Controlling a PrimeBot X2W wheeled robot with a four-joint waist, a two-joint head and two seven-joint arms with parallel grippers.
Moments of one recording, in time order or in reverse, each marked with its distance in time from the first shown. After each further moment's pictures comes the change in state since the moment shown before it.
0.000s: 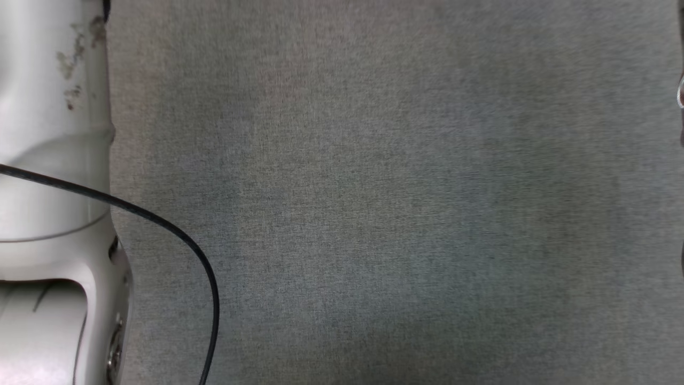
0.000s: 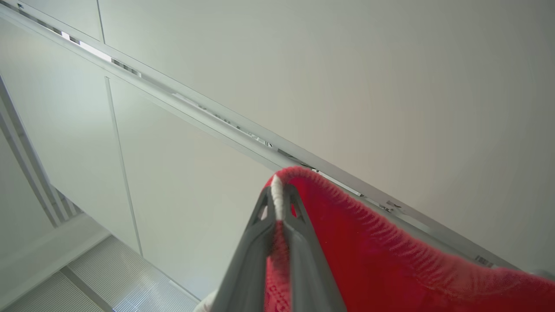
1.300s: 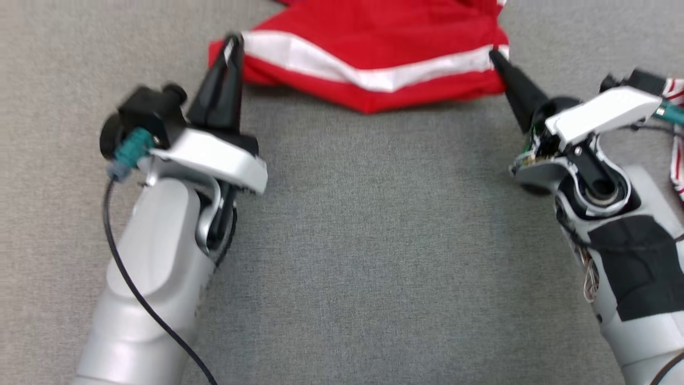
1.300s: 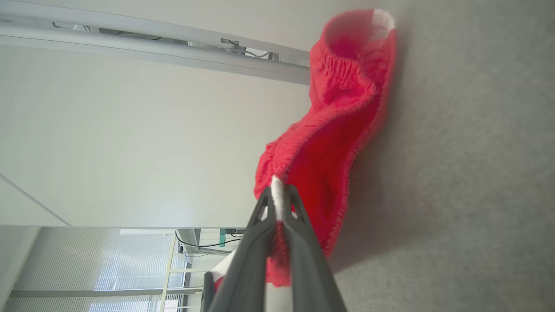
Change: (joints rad) left arm 0.606 0.000 -0.149 0.183 0.137 -0.090 0.000; right arm 0.577 0.026 -0.025 0.170 0.098 0.000 0.394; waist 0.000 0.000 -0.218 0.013
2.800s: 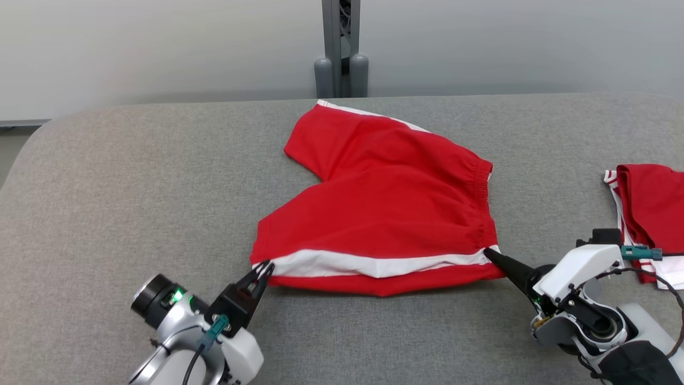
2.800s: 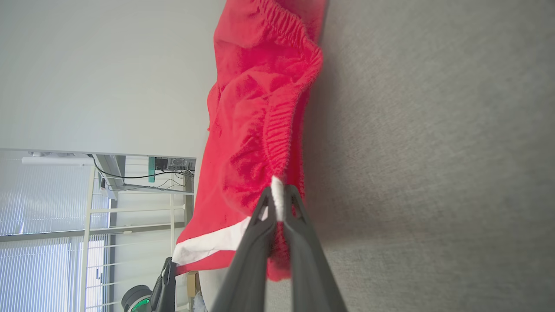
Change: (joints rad) left arm 0.423 0.155 -0.217 0.021 0.361 -0.027 0.000; right arm 0.337 -0.133 0.176 0.124 -0.050 0.000 0.146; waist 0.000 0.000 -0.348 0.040
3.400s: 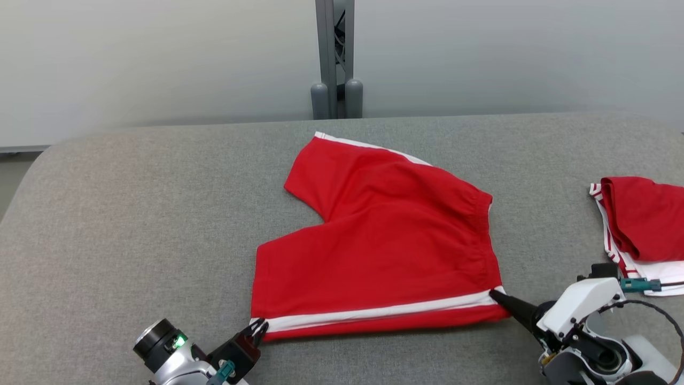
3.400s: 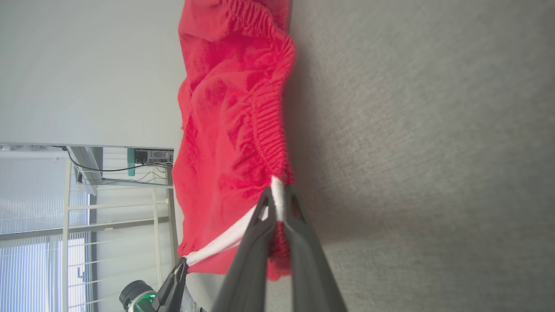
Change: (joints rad) left arm 0.042 0.053 -0.142 0.128 0.010 0.020 0.000; right arm 0.069 -0.026 0.039 0.030 -0.002 0.000 0.026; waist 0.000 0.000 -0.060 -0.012
